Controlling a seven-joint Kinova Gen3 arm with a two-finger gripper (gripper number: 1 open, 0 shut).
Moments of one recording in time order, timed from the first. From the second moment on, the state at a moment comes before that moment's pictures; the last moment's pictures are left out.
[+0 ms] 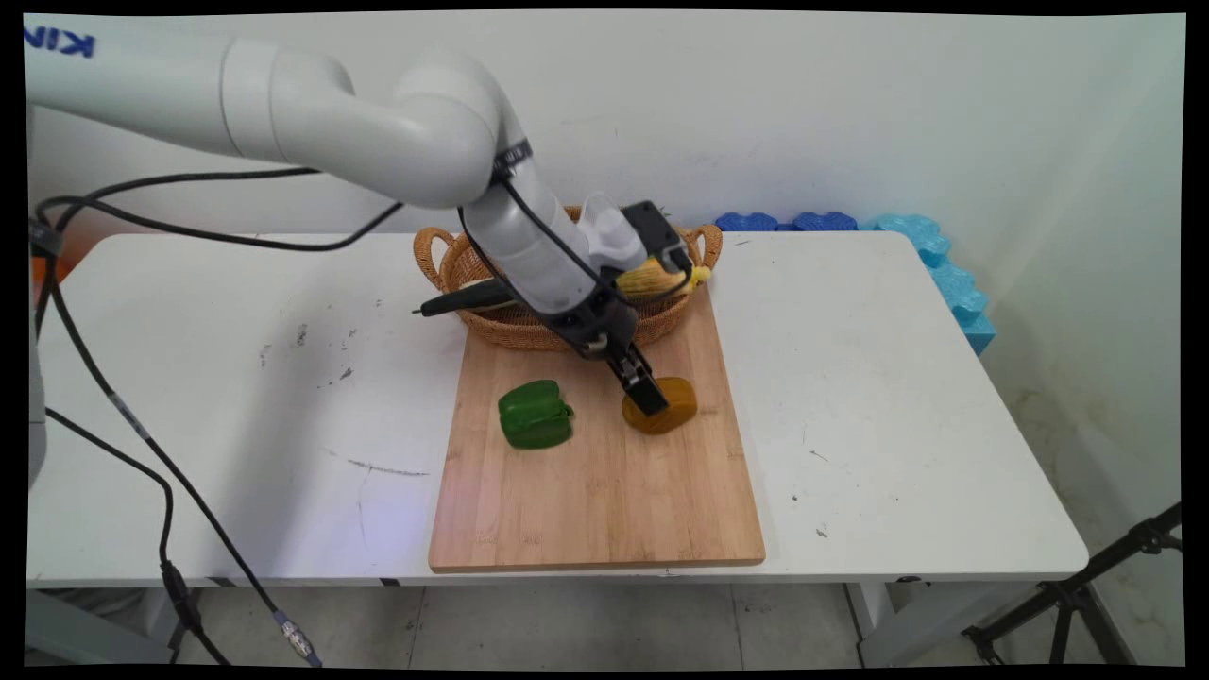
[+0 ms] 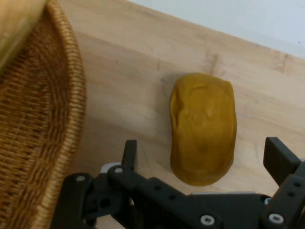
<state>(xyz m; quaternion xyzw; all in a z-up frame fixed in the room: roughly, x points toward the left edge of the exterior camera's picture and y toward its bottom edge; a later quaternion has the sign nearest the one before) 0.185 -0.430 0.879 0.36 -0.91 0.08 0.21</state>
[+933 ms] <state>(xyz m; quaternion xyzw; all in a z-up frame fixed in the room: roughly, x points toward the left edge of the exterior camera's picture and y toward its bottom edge) 0.165 -0.434 0.841 0.35 -0.91 0.08 0.22</state>
